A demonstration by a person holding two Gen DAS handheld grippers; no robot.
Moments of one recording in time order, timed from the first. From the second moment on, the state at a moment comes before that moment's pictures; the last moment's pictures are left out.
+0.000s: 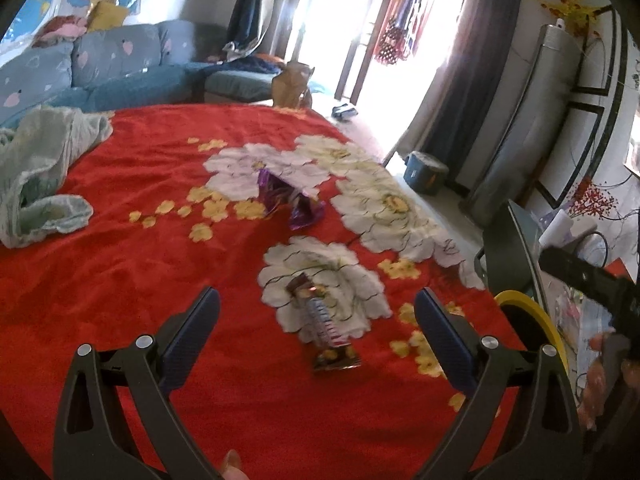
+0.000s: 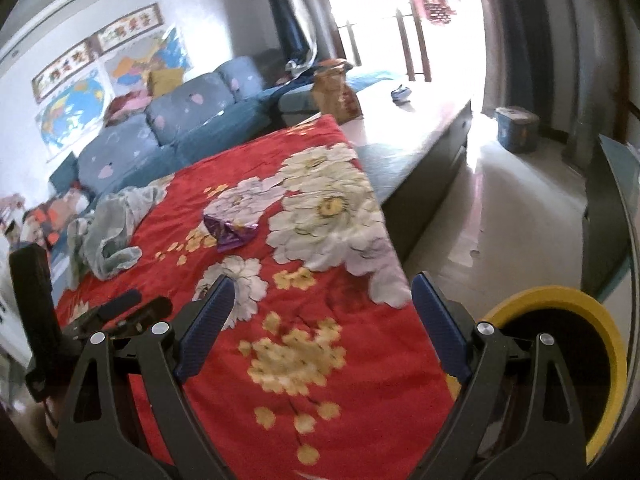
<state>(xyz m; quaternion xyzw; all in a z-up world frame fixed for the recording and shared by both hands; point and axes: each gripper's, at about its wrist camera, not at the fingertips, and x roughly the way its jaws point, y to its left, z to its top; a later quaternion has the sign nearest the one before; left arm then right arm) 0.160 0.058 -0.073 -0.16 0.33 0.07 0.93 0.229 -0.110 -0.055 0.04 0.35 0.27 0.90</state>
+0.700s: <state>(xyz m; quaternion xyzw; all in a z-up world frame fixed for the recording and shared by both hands) 0.186 0.073 -0.114 -0.21 0.39 0.03 0.89 0.322 0.018 -0.072 -0.06 0.41 0.36 0.84</state>
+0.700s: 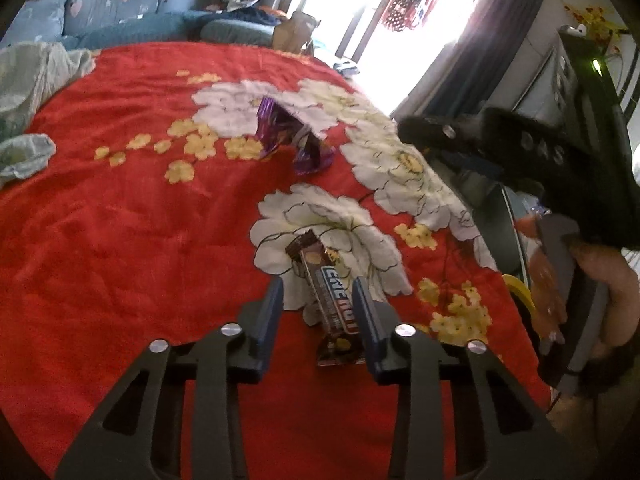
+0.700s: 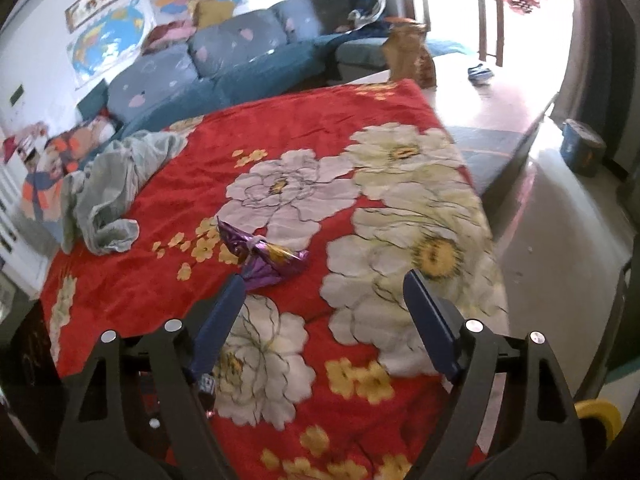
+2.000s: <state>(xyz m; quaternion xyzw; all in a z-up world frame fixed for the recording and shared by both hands) 0.158 0.066 -0.080 -0.20 0.35 0.00 0.91 0.307 -0.007 -0.091 0.04 0.44 0.41 0.80</state>
